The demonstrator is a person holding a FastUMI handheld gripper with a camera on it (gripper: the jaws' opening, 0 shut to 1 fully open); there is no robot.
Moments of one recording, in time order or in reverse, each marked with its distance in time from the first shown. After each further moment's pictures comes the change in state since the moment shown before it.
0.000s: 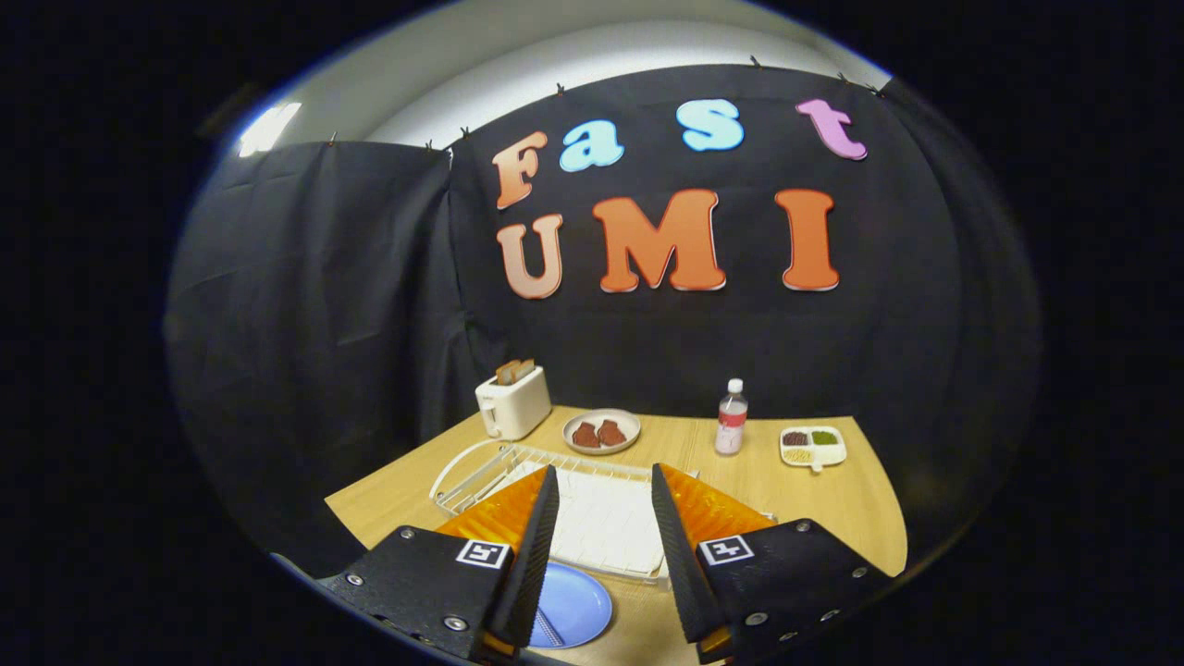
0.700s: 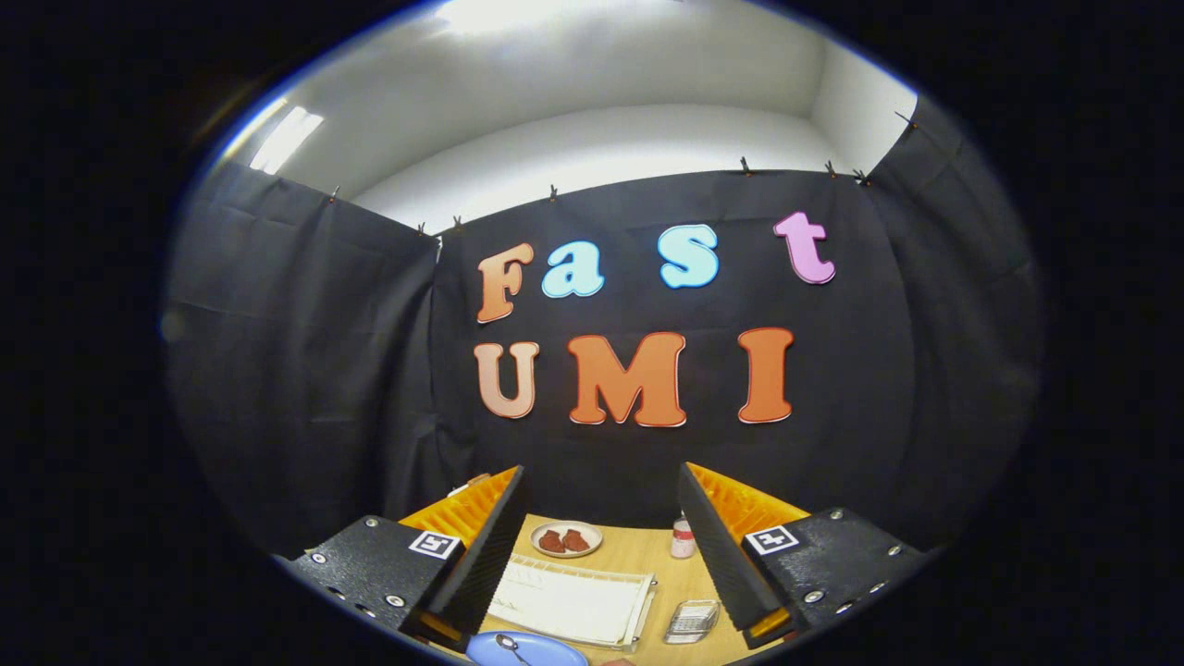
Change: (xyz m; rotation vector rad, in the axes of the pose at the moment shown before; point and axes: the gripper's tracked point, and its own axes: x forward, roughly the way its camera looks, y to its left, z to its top) arm -0.055 -0.009 0.138 -0.069 -0.313 -0.149
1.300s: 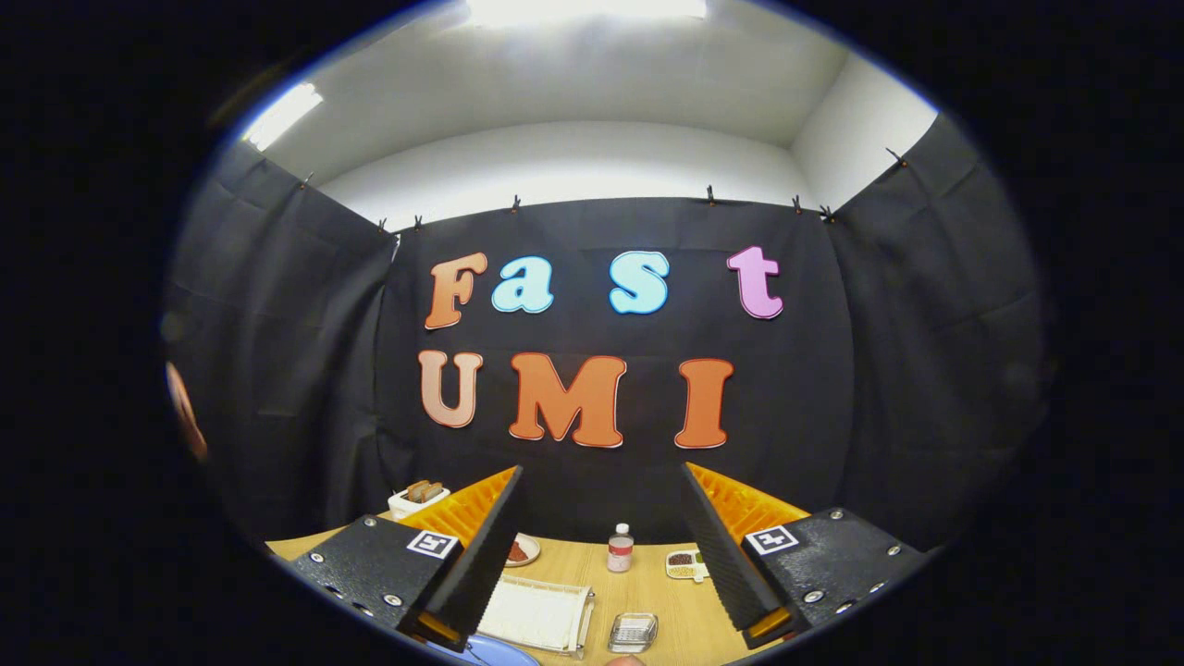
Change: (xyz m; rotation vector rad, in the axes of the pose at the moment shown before) arm -0.008 -0.038 0.033 -0.055 -0.055 -0.145
